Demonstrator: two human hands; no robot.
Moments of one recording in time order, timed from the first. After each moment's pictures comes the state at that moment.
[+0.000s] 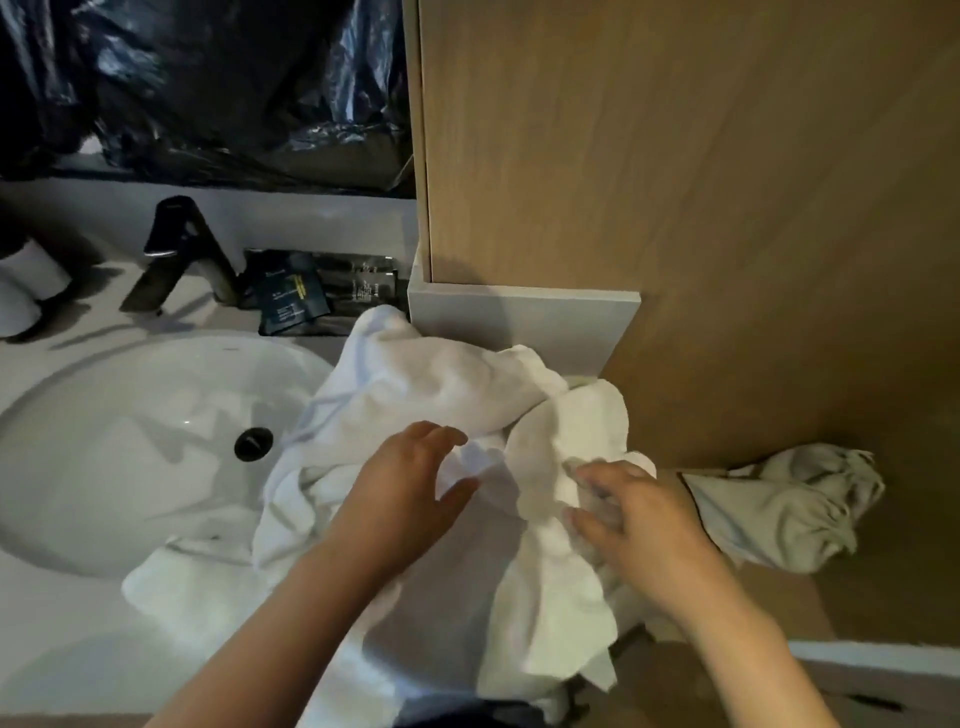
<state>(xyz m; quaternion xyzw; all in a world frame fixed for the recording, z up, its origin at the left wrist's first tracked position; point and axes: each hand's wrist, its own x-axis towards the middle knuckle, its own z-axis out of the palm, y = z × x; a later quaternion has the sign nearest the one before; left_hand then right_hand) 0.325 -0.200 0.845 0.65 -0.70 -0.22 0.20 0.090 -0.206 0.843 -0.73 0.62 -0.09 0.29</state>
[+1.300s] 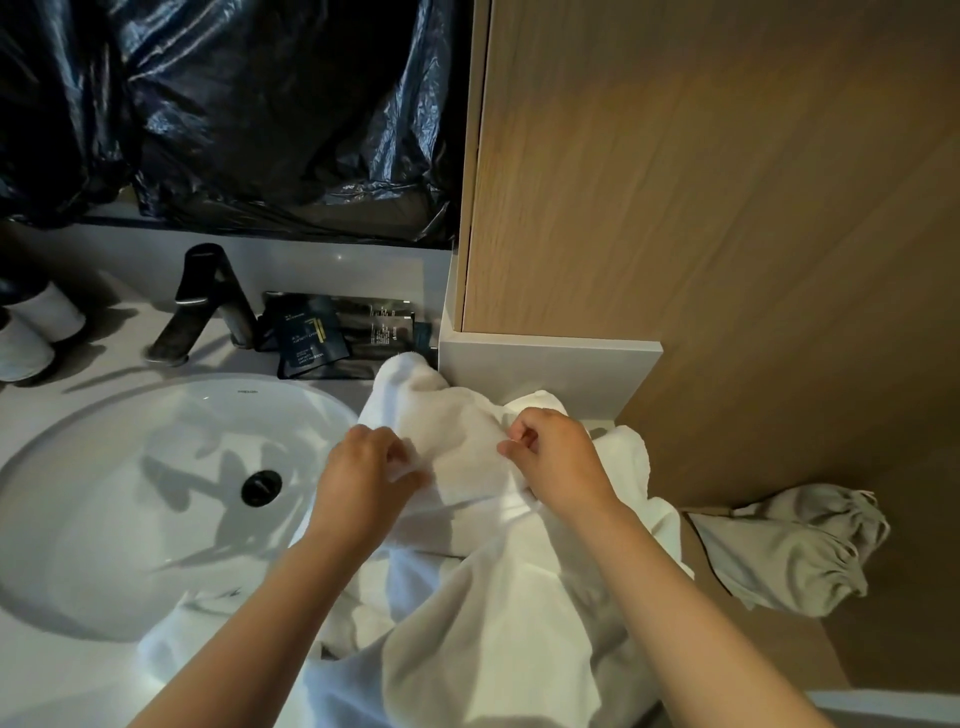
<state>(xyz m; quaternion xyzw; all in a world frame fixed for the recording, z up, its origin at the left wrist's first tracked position) 0.391 -0.246 0.824 0.74 -0.59 -0.21 0.23 0.195 -0.296 0.831 -0.70 0.63 -0.18 0.30</state>
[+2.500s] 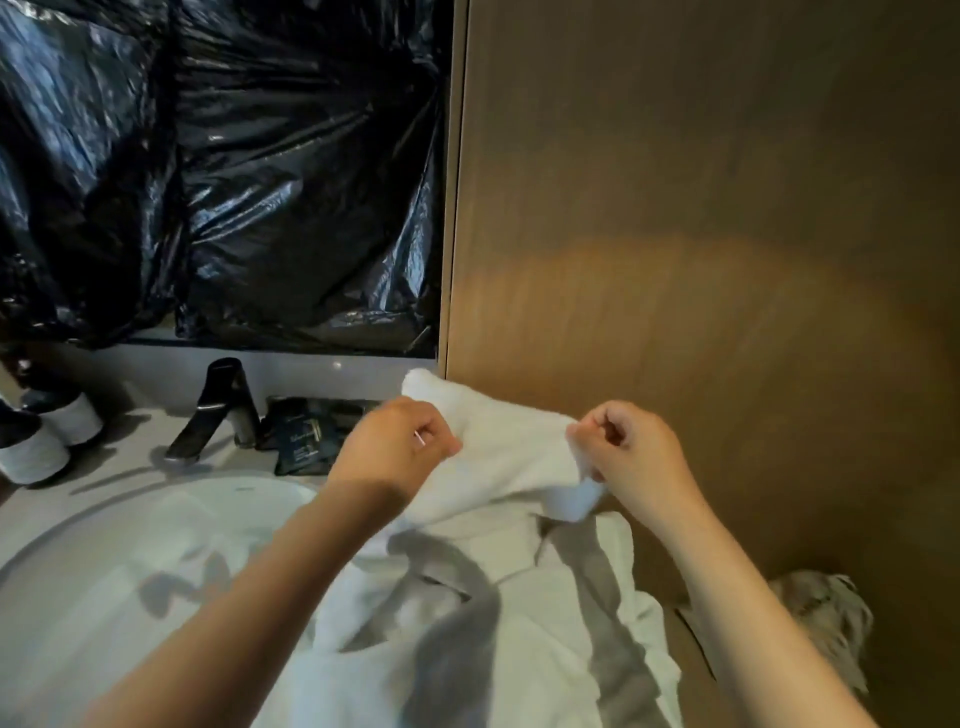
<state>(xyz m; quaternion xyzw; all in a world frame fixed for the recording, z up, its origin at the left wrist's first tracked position) 0.370 -0.279 0.952 0.63 -0.68 -0.18 0.33 0.132 -0.290 0.963 -0.66 0.60 -0.35 0.28</state>
